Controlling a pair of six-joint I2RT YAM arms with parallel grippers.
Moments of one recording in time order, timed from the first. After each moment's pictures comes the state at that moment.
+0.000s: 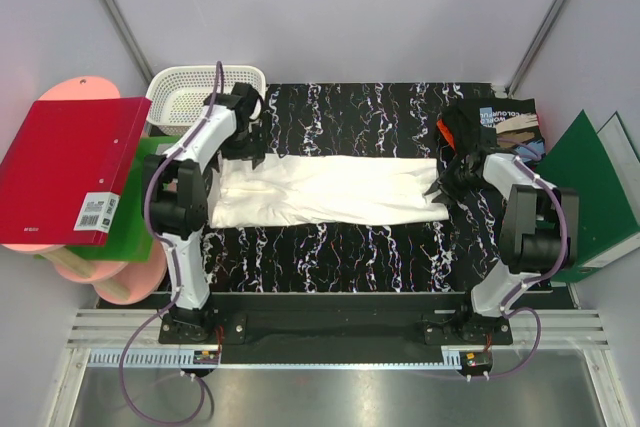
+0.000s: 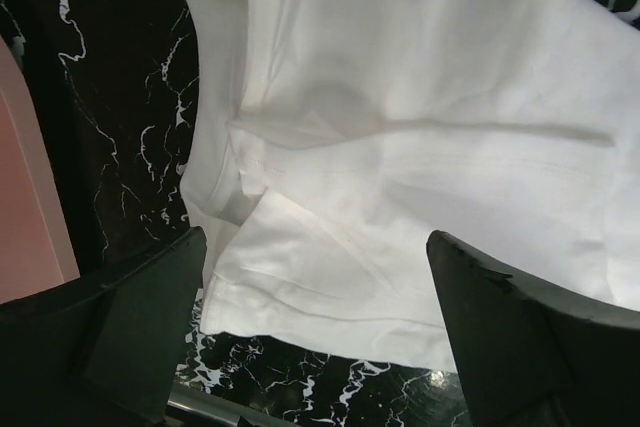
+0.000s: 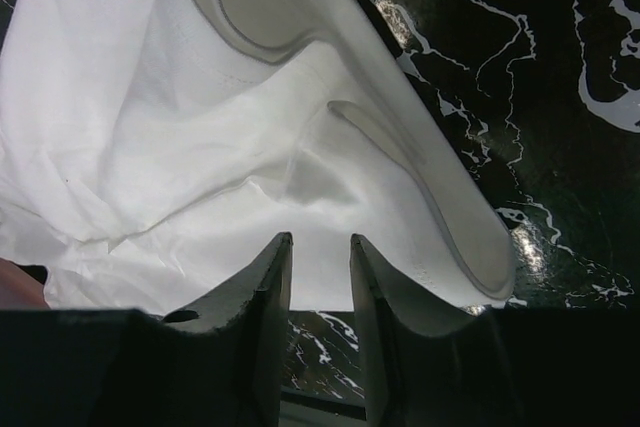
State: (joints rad) left arm -0.22 2.04 1.74 -1.09 -0.30 -0.42; right arm -0.09 1.69 1.06 -0.59 -0.31 0.66
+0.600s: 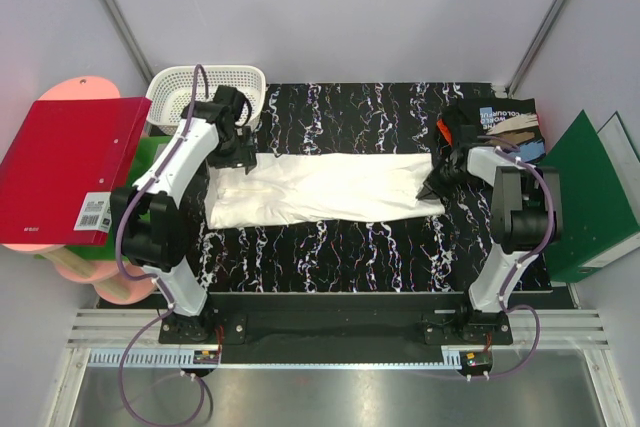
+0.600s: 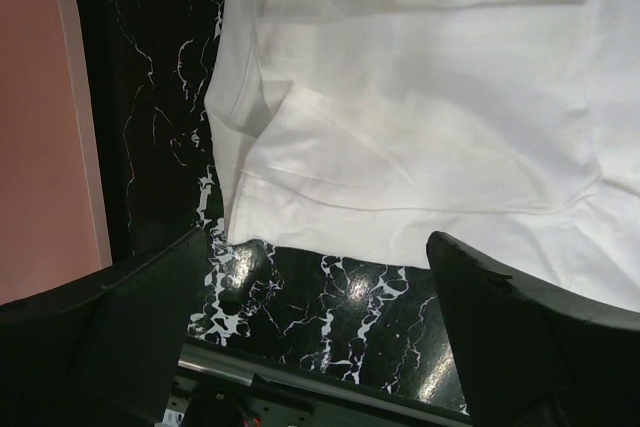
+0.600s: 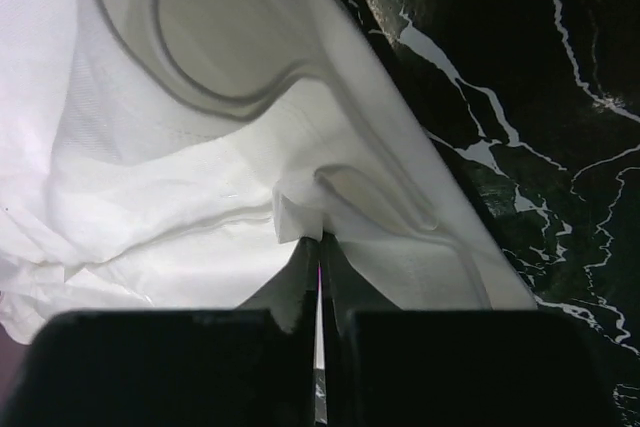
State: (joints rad) left arm -0.22 1.73 1.57 -1.11 -0.26 -0.42; right arm -0.02 1.85 1.13 -0.55 -0.29 0.64
